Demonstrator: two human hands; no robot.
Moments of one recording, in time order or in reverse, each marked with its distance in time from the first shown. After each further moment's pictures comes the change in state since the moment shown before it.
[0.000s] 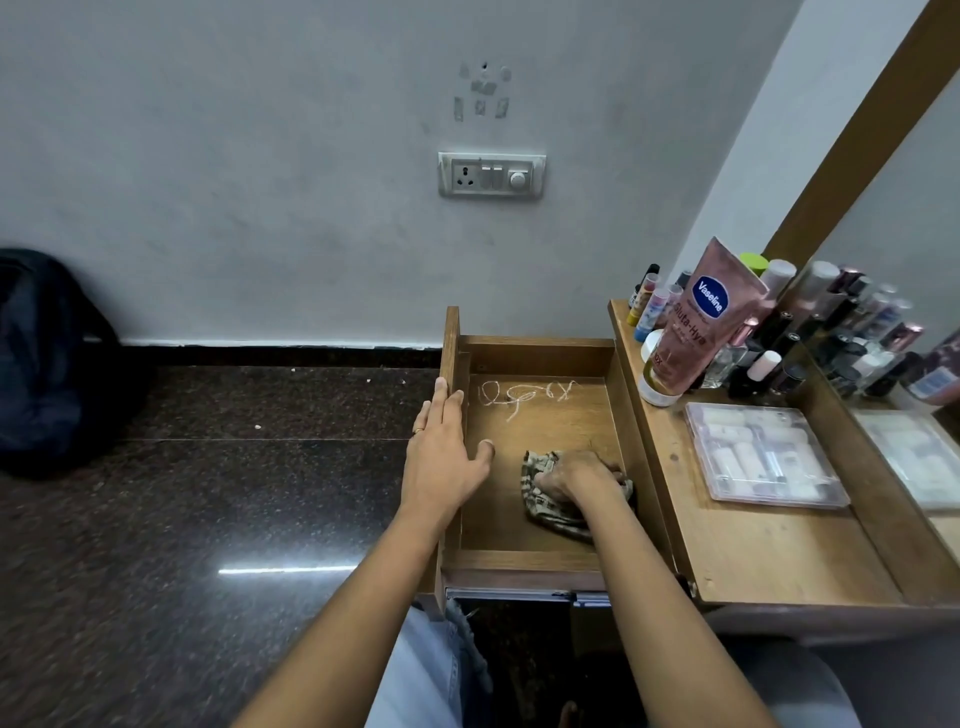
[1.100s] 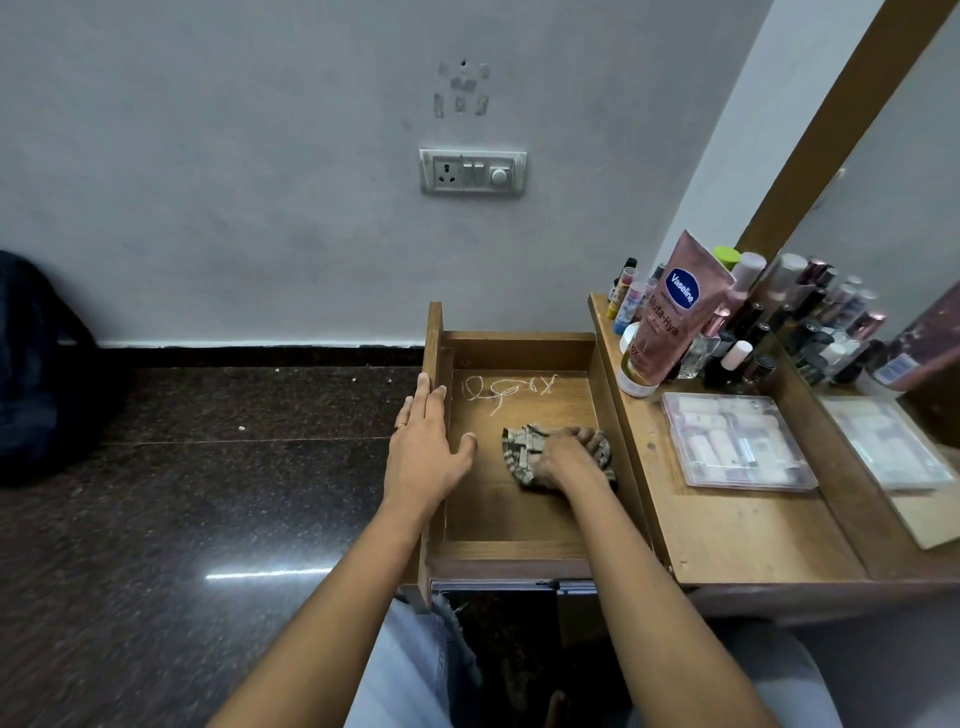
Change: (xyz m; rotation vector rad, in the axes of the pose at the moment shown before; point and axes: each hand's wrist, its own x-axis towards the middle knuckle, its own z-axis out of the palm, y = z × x) left_hand 0.002 -0.003 0.004 0.021 0.001 -0.003; right_hand 0.044 0.004 0.007 -0.067 0.150 0.007
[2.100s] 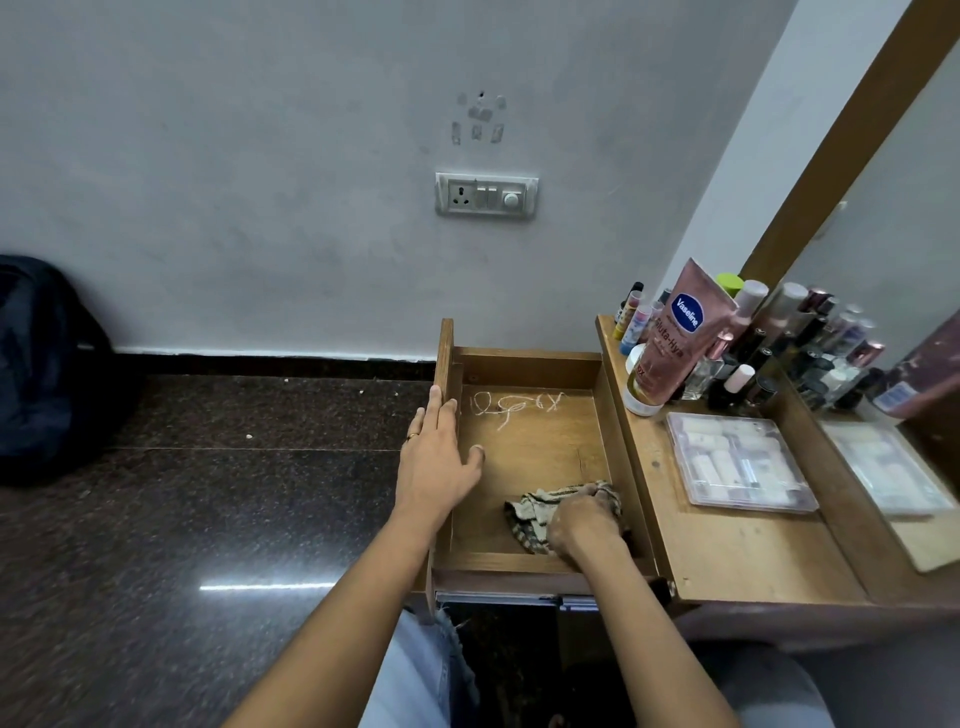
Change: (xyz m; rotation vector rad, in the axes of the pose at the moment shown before) left_hand -0.002 0.003 -0.003 0.029 0.016 0.003; right_hand -0.055 0.025 0.023 -0.034 -0.020 0.054
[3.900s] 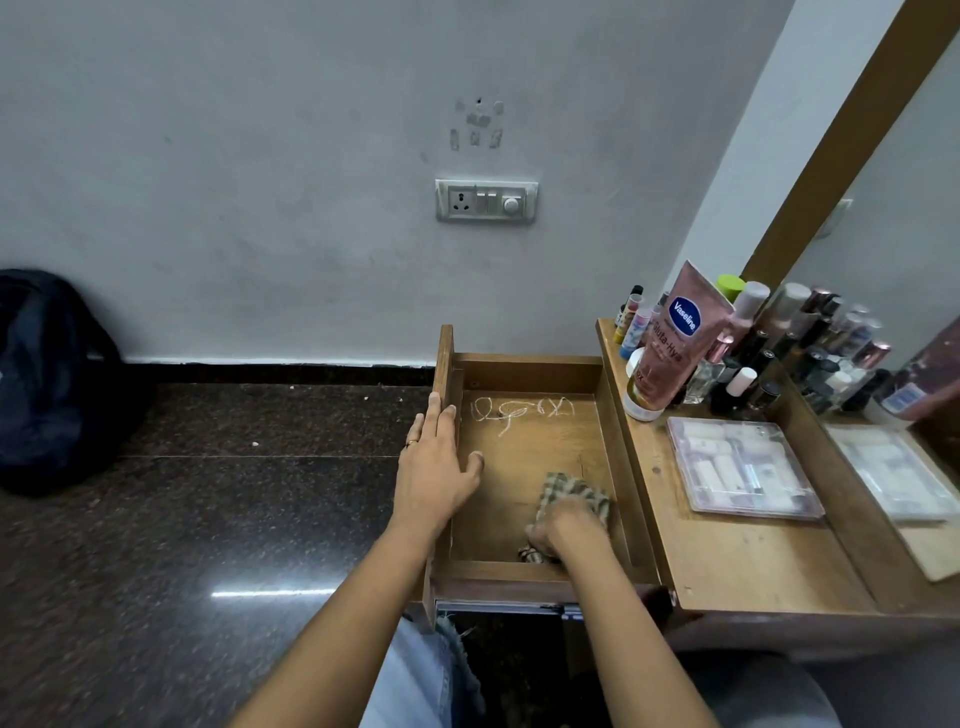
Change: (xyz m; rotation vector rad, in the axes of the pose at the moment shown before) left_hand 0.003 0.000 0.004 0.062 0.002 -0.006; right_hand 0.028 -0.014 0.012 0.099 -0.082 -0.032
